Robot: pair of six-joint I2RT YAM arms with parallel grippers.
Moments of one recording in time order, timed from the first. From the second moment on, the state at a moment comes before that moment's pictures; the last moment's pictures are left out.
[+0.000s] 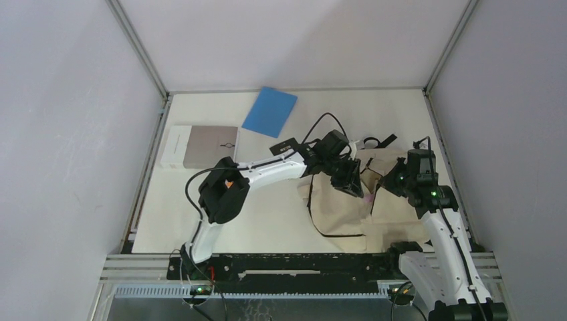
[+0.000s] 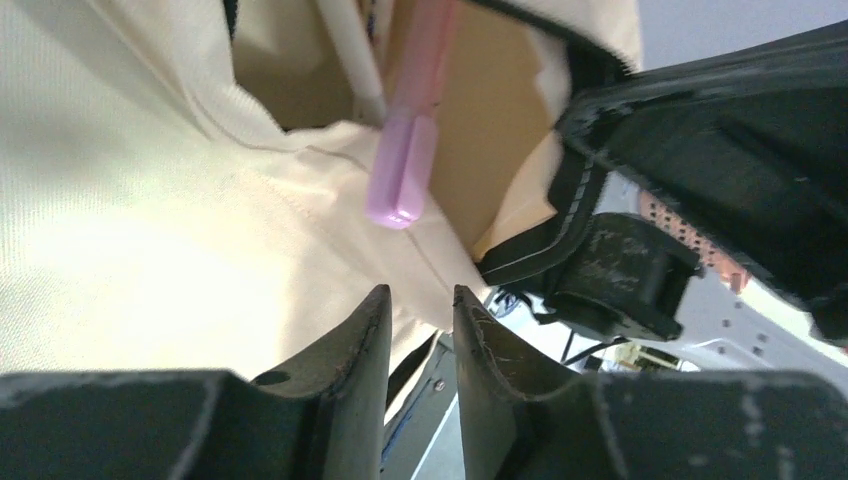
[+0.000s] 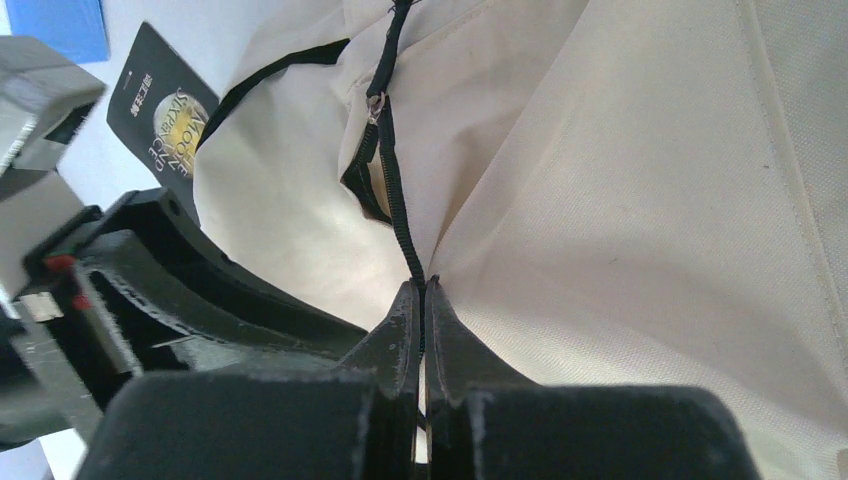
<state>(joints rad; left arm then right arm) -0.98 2.11 1.69 -0.32 0.57 -0.72 0.04 0.79 0.76 -0.79 -0.07 0.57</state>
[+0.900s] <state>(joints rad) -1.04 2.41 2.15 -0.53 0.53 -0.61 0.06 0.79 0.76 -0.80 -0.05 0.58</state>
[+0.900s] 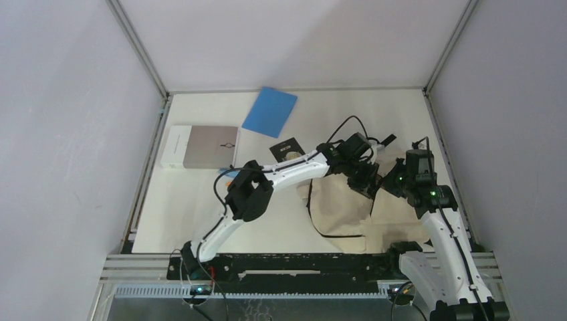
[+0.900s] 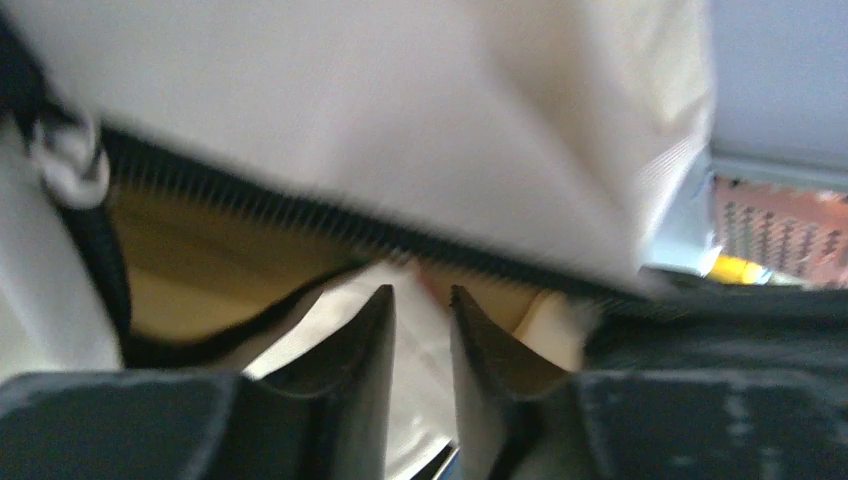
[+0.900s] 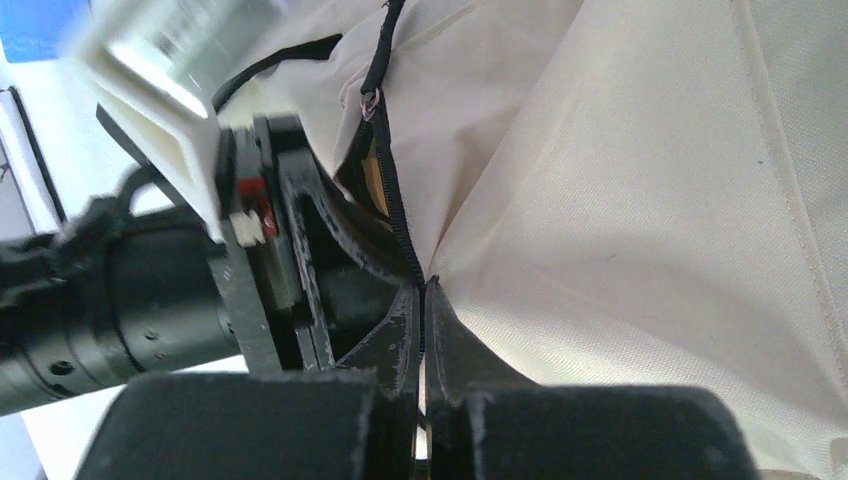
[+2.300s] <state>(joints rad) -0.44 1.69 1.11 -0.57 -0.19 -0.65 0.06 0.81 0.76 -0.78 -0.05 0.58</state>
